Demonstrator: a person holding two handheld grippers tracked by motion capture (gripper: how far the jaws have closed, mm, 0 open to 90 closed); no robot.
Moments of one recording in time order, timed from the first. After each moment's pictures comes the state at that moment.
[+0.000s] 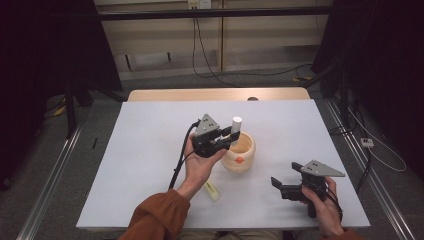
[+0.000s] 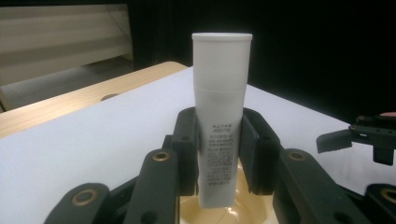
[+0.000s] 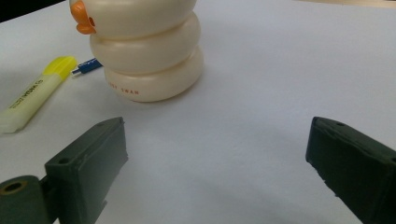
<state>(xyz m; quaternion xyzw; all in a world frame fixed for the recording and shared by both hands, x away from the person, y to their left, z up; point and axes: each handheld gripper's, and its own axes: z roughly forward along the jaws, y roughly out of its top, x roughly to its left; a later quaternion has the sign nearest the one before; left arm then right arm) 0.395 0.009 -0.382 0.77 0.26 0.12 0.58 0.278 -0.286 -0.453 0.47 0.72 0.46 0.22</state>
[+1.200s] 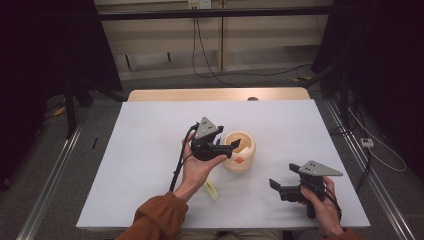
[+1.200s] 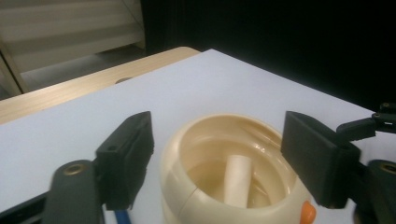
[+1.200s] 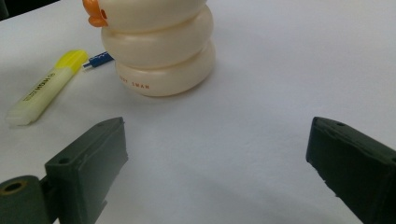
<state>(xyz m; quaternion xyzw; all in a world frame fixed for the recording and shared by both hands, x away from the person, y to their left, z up) 0.397 0.023 -0.388 0.77 0.29 0.13 0.55 0.278 -0.283 -0.454 0.46 0.73 0.46 0.20</state>
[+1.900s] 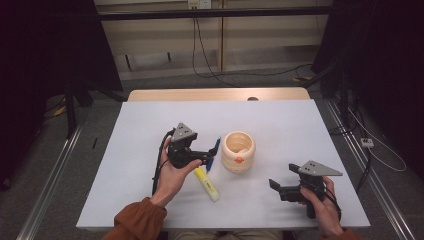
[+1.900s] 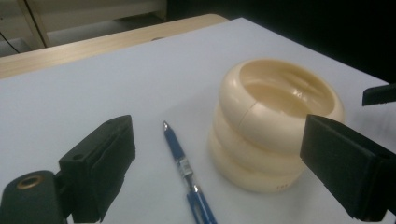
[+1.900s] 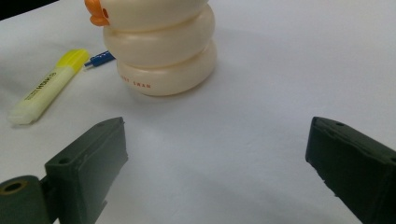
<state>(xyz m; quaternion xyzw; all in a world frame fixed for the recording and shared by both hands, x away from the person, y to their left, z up) 0.387 0.080 -0.396 0.79 0.34 0.12 0.50 0.278 -0.283 -0.453 0.46 0.73 0.46 0.20</state>
